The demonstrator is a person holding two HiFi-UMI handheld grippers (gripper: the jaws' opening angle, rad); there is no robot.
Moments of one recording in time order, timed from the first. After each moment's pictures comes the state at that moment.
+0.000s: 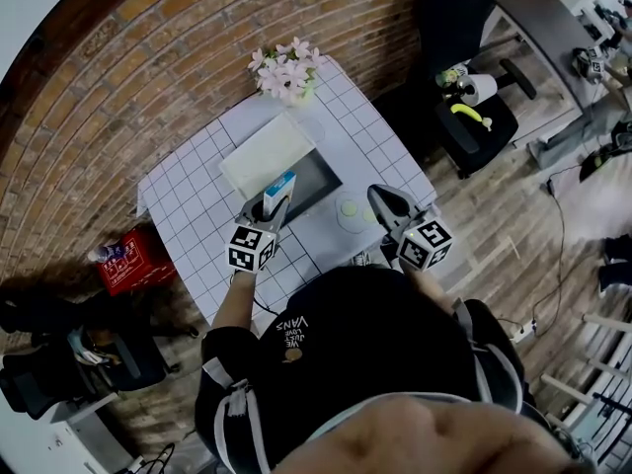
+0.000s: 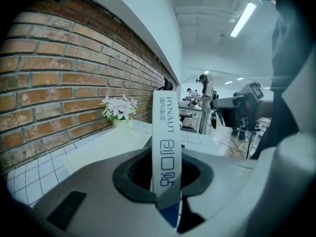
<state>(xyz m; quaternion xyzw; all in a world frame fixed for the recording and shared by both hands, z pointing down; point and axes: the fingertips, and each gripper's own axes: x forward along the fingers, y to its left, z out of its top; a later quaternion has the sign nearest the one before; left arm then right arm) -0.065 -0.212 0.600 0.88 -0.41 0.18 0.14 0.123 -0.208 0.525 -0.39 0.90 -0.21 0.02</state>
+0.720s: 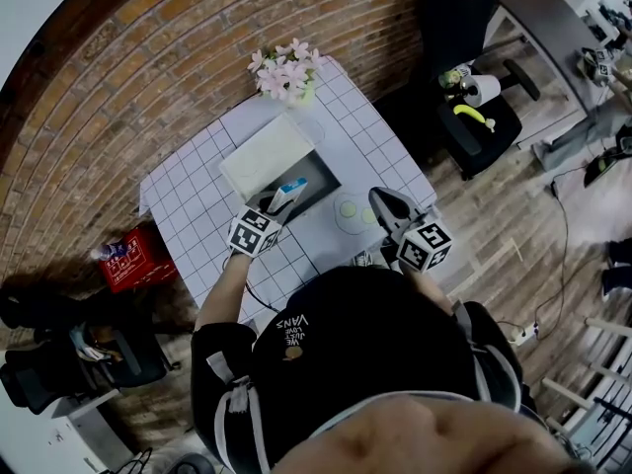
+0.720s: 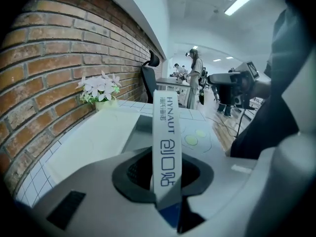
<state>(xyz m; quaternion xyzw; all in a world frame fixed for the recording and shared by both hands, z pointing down) -0.049 -0.212 0.648 0.88 -0.31 0.32 0.17 0.136 -0.209 0.536 -0.39 0.89 -0.23 0.03</state>
